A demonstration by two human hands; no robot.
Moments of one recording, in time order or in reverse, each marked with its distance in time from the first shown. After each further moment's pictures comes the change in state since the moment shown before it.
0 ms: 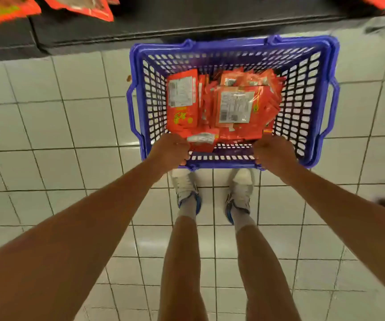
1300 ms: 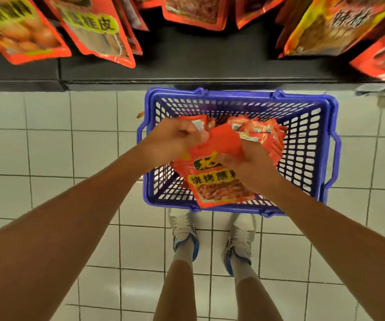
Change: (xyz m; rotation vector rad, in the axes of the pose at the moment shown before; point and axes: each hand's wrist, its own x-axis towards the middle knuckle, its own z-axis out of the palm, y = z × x) left_hand 0.025 0.058 -0.055 0.045 -0.049 0.562; right_hand 0.014 -0.086 0.007 0.364 -0.065 -0.528
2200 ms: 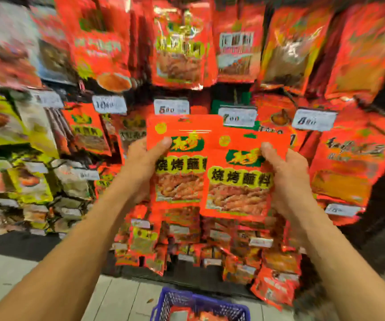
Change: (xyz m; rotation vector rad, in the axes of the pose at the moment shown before) left_hand -0.465 0.583 -0.145 -0.552 0.574 0.816; right_hand -0.397 -0.614 -0.293 0.521 0.422 -0.850
